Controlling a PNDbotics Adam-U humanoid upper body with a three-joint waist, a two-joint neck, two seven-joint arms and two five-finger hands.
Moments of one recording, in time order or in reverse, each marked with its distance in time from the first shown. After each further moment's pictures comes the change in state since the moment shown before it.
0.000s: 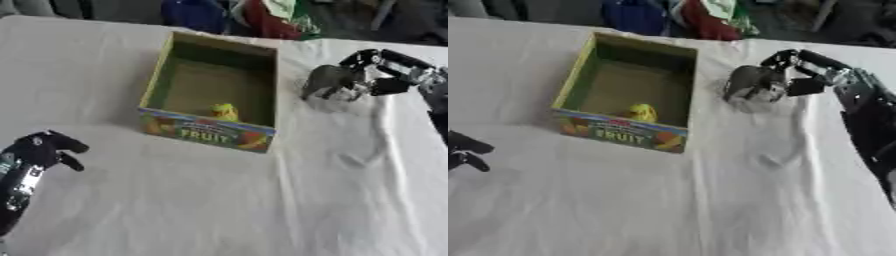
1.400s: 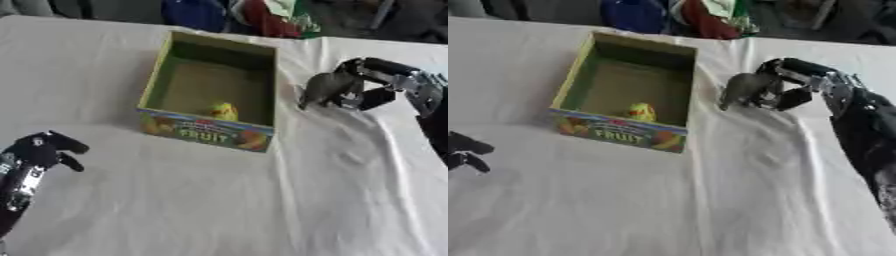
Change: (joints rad) left arm 0.000 -0.001 0.000 0.000 -0.007 -0.002 -0.002; right arm -0.010 0.046 0.001 0.005 0.212 -0.077 -0.102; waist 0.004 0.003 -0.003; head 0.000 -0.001
